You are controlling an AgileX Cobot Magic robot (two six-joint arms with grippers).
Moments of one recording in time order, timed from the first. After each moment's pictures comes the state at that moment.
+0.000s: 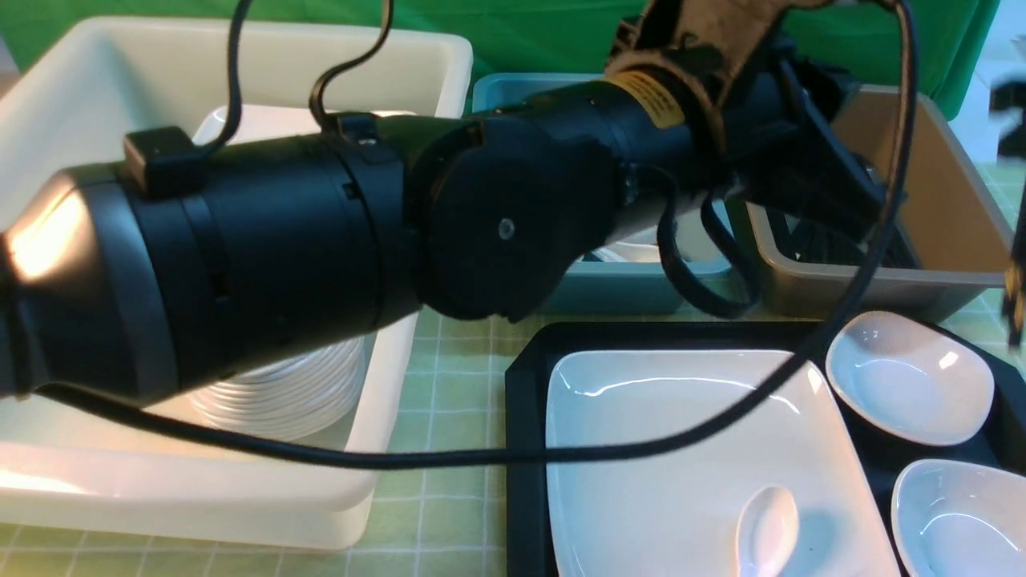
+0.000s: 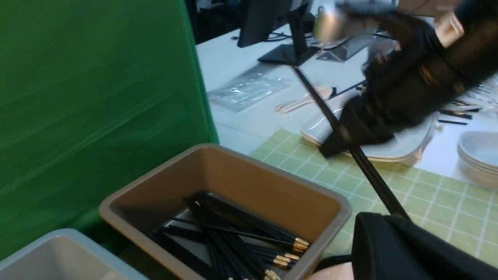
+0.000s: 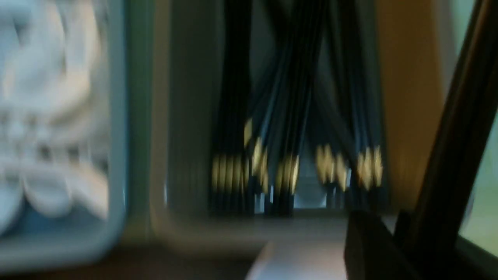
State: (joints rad) right arm -0.08 1.60 -1.47 0.22 0.69 -0.02; left arm -0.90 1.62 -1.35 -0.37 -0.11 0.48
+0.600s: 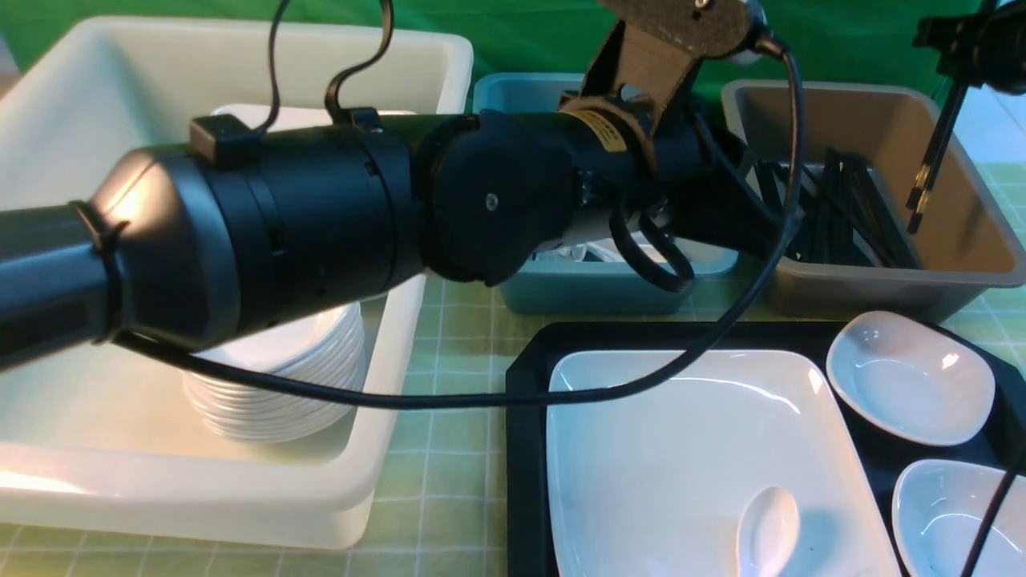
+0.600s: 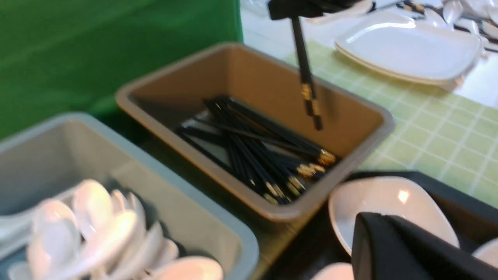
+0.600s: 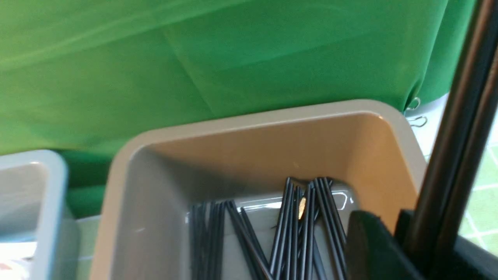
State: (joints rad) right arm -0.08 2.04 -1.75 0.22 0.34 0.03; left arm -0.81 1.68 -1.35 -0.38 0.07 0.41
